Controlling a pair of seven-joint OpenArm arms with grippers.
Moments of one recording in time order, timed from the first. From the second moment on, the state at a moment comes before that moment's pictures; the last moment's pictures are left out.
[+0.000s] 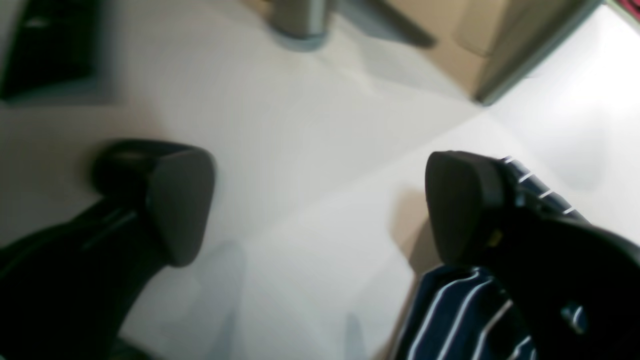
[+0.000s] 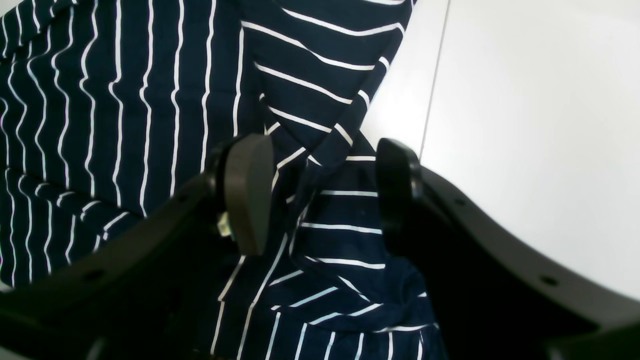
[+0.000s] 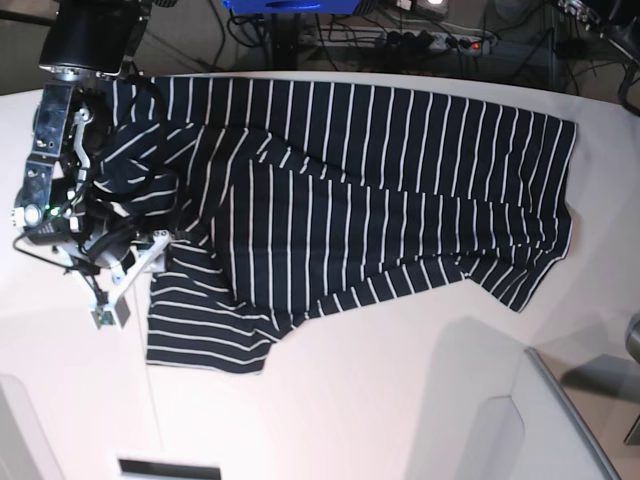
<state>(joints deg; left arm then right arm) 3.2 -27.0 -64.2 69.3 -23.3 -40.7 32.3 1.1 0.4 12.4 98.9 10.0 17.4 -66.6</state>
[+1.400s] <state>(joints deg) 14.4 -27.9 -49.4 81.9 -16.4 -42.0 24.0 1.6 0.4 12.3 102.2 9.9 17.4 -66.6</state>
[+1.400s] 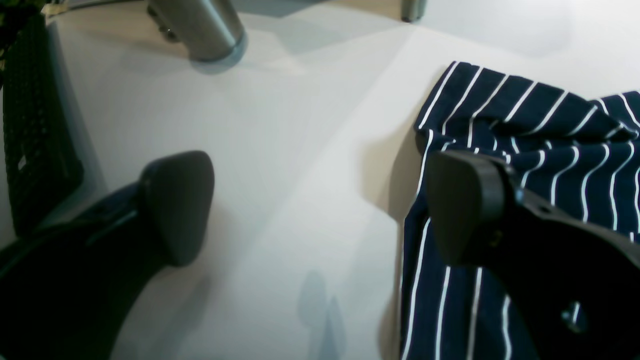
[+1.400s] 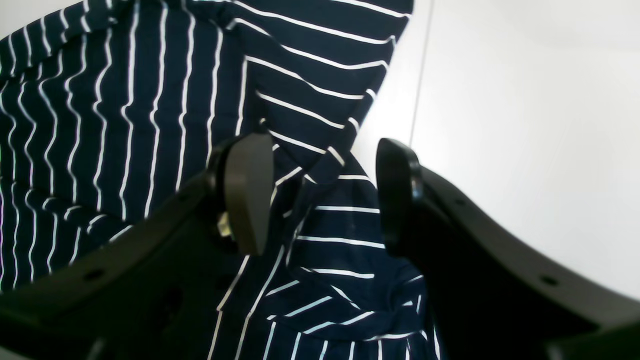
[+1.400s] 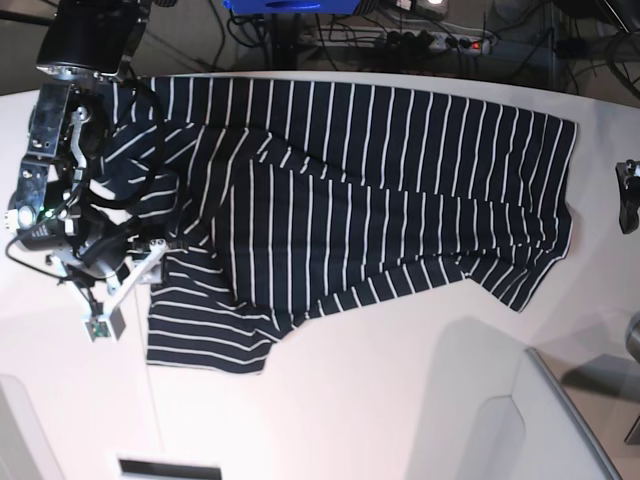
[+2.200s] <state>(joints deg) 16.1 -26.3 -49.3 82.5 -16.5 -41.7 23.7 1.6 0.4 12.5 104.5 9.8 17.4 -66.6</state>
